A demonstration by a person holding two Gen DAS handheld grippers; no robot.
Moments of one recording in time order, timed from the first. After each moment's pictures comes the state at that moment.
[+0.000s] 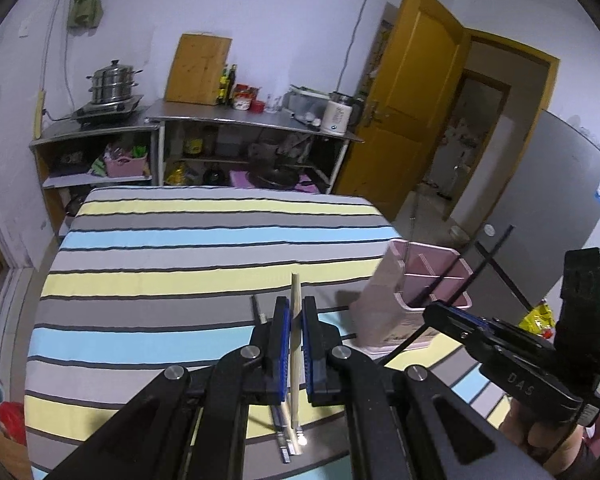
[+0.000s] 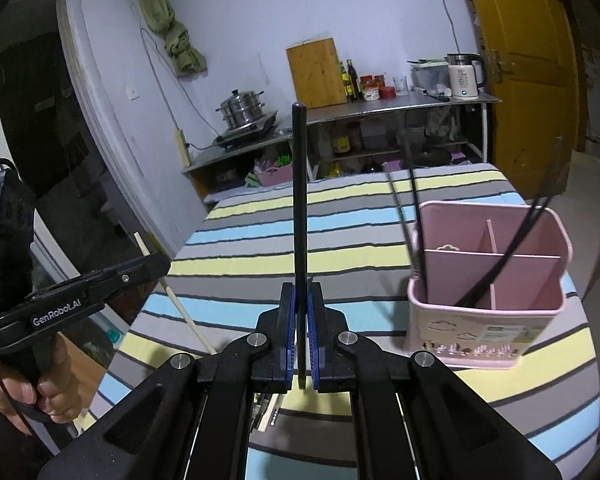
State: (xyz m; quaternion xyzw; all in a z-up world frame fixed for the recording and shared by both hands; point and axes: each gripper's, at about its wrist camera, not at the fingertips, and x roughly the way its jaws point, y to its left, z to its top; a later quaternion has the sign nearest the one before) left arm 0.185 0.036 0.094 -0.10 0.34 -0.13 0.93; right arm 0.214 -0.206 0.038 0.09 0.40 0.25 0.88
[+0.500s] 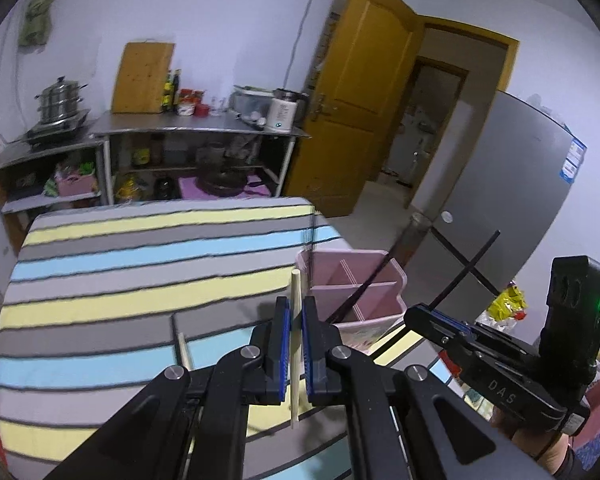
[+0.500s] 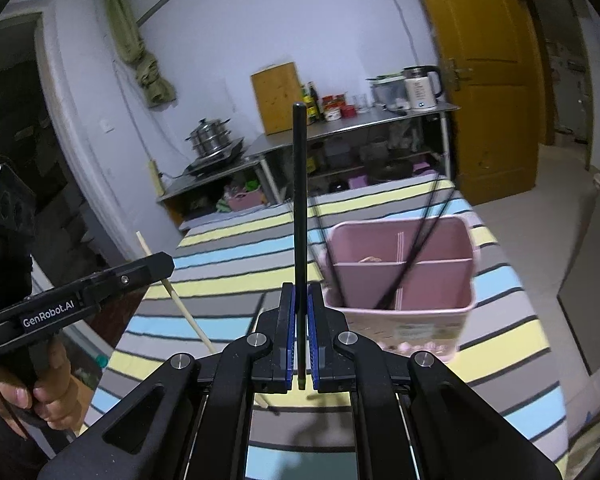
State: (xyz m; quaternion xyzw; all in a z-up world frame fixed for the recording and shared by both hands) left arm 0.200 -0.052 0.121 -0.08 0.33 -0.21 0.92; right arm 0.205 -0.278 0.062 0.11 0.38 0.19 0.90
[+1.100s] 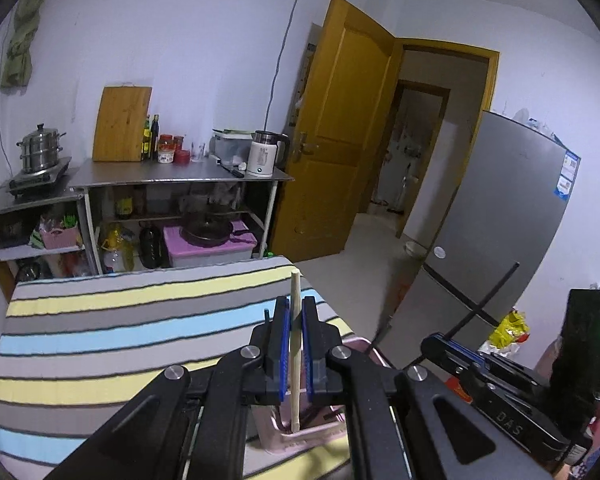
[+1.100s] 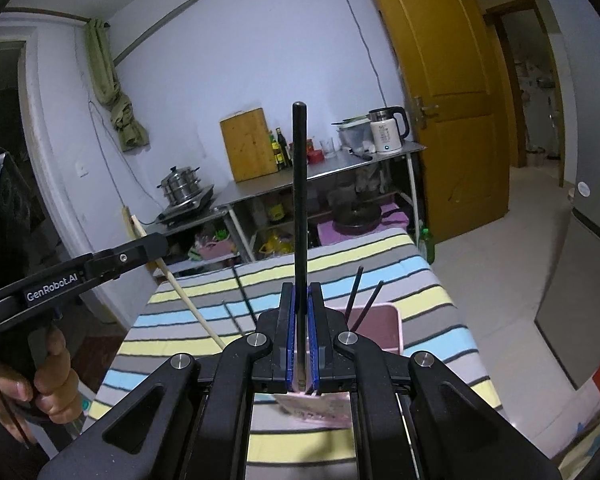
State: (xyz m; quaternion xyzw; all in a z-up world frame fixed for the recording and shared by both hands) left arm 0.259 -0.100 0.167 -0.07 0.27 -0.21 0.94; right arm 0.246 -0.324 0.100 0.12 0.32 0.13 0.93
